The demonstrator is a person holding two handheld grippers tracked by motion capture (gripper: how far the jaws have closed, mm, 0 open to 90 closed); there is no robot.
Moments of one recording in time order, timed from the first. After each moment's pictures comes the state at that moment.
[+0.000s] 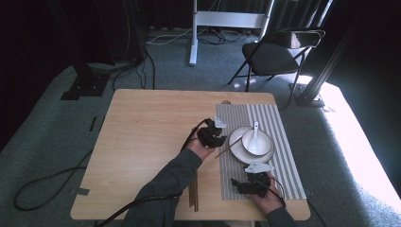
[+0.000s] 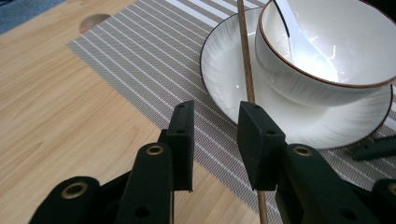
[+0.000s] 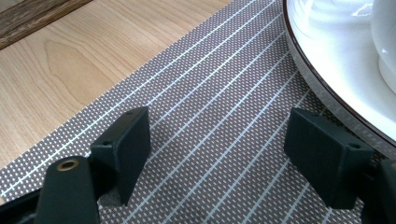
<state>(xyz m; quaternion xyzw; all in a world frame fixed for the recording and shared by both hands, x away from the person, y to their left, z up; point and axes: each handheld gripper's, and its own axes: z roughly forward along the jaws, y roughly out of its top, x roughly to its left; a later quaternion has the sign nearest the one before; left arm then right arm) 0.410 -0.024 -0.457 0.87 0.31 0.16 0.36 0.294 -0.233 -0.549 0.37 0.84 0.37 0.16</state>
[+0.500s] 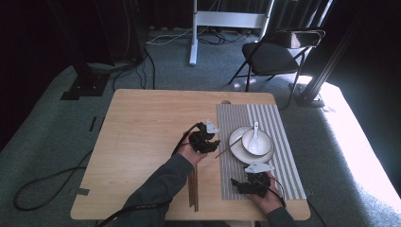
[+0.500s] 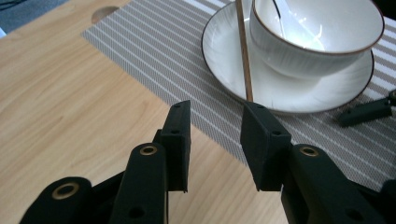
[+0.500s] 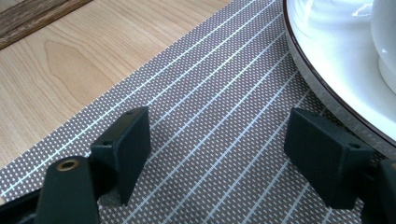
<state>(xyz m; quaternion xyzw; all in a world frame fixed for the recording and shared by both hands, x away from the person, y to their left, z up) 0.386 0.002 -0.453 0.87 0.30 0.16 0.36 0.294 -0.233 -0.549 0.37 0.84 0.37 0.16</state>
